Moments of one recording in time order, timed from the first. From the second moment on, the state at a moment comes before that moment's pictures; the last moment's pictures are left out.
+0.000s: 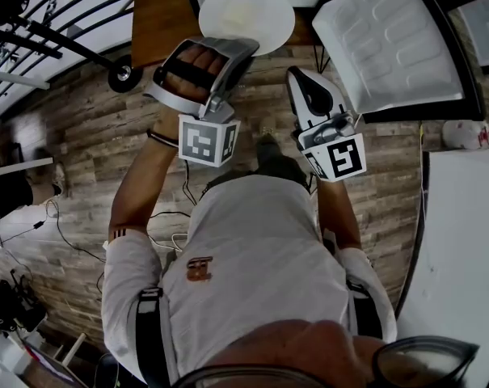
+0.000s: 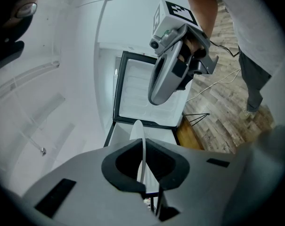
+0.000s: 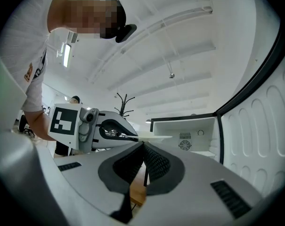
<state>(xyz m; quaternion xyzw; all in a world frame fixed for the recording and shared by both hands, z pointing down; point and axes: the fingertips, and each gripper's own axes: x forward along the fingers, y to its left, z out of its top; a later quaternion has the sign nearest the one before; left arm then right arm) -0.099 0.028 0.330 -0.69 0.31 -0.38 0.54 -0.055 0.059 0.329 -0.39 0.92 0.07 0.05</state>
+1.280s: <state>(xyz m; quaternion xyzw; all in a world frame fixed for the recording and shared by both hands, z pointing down) -0.016 -0.276 0.349 -0.66 0.35 -0.43 0.51 0.019 -0.208 0.325 -0.34 0.93 0.09 0.06</state>
